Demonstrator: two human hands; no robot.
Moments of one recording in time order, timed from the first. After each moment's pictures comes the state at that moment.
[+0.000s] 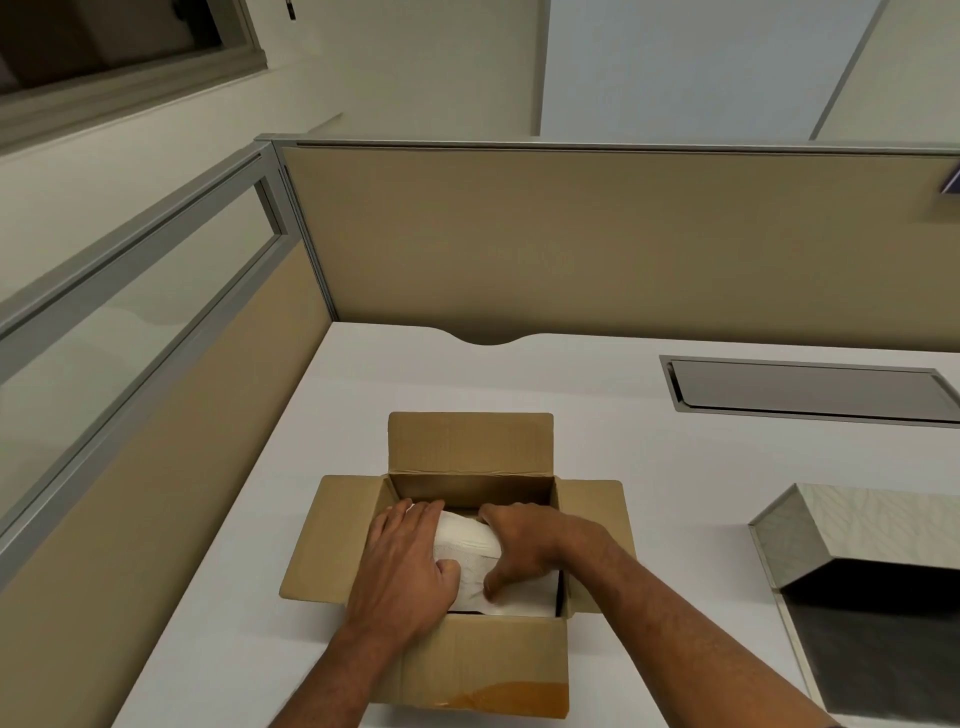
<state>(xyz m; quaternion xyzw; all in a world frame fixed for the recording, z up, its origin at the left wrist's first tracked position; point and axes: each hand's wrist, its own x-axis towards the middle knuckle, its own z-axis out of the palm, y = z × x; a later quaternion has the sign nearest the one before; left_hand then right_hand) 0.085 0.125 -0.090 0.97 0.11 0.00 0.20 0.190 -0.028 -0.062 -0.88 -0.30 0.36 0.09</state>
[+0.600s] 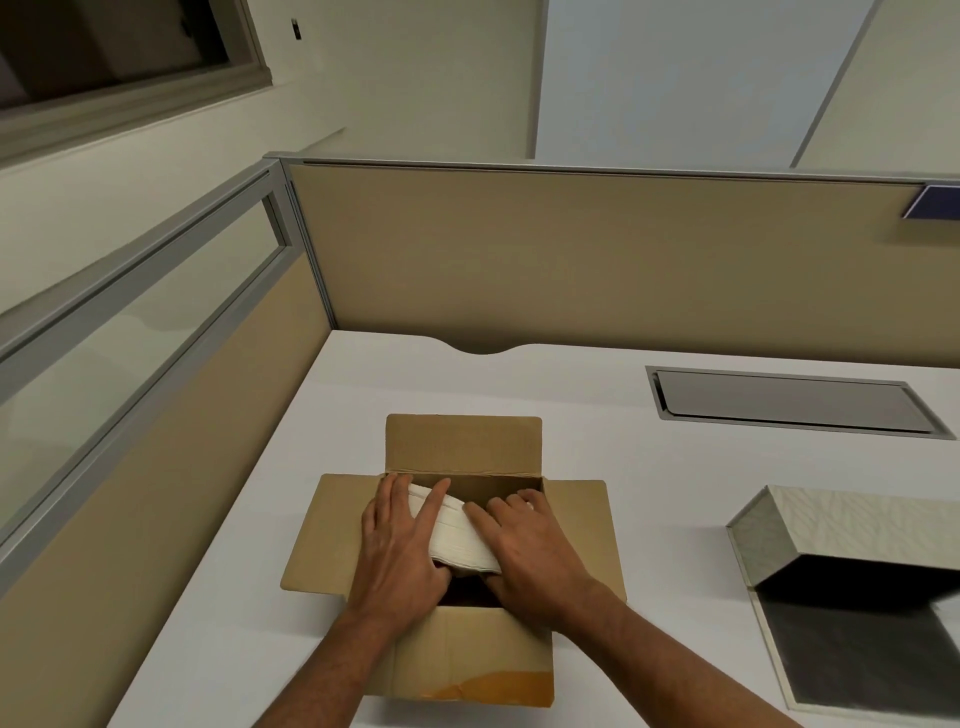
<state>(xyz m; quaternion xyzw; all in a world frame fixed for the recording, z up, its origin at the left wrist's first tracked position) 0.088 0.123 -0.084 0.98 0.10 0.02 0.15 0.143 -0.053 -0.070 -0.92 -0.39 0.02 0.07</state>
